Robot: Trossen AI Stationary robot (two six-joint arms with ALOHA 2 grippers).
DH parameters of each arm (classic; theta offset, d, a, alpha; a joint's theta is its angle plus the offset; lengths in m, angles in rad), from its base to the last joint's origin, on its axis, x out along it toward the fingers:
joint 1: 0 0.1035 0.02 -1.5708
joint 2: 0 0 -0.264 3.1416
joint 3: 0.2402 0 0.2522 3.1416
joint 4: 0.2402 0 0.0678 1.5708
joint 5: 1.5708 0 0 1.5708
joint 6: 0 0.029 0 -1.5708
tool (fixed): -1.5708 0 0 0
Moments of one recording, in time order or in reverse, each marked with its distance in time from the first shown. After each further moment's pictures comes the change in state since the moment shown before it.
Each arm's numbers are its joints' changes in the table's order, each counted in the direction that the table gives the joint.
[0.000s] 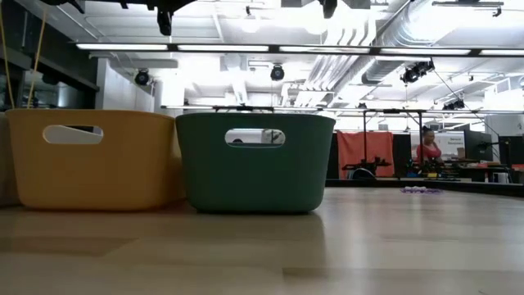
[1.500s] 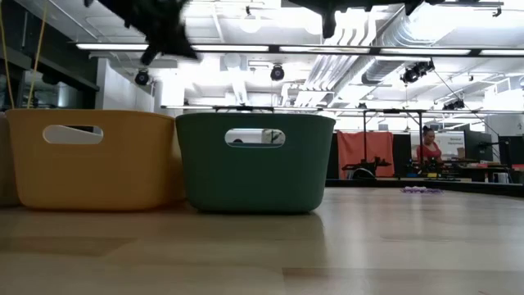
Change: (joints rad) left arm 0.239 0.161 0.256 0.692 0.199 -0.164; right arm -0.094 0.001 -0.011 0.072 0.119 0.087
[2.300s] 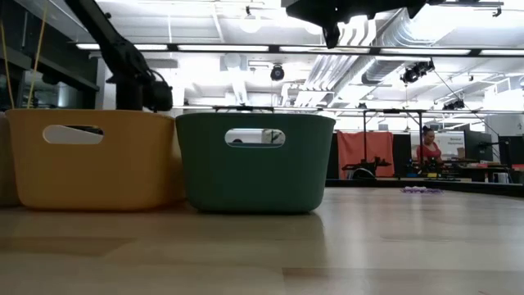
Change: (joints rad) left arm 0.581 0.569 0.004 0.300 0.046 -0.174; right arm -0.004 0.000 -0.001 0.119 0.000 -0.009
